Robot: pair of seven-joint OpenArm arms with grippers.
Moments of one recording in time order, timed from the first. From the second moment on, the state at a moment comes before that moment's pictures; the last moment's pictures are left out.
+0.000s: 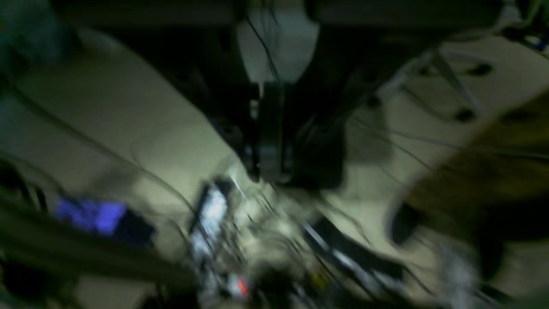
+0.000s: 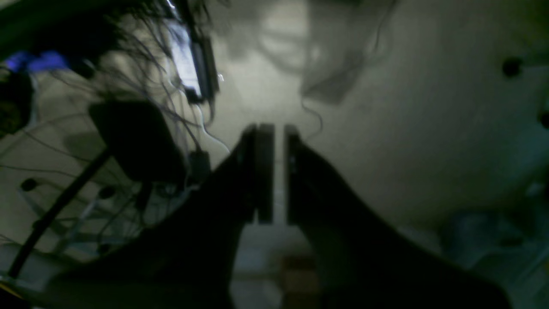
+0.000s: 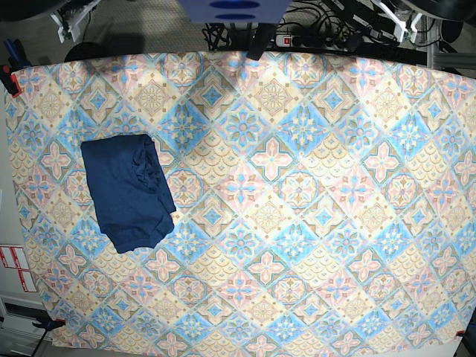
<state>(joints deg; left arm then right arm) 53.6 -10.6 -28.3 99.3 -24.8 -22.9 50.7 -49.9 10.3 30.5 94.9 17.2 26.4 -52.6</state>
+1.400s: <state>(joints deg) 13.6 -9.5 12.8 14.9 -9.6 -15.8 -5.1 -15.1 8.7 12.6 8.7 8.8 25.4 1.5</state>
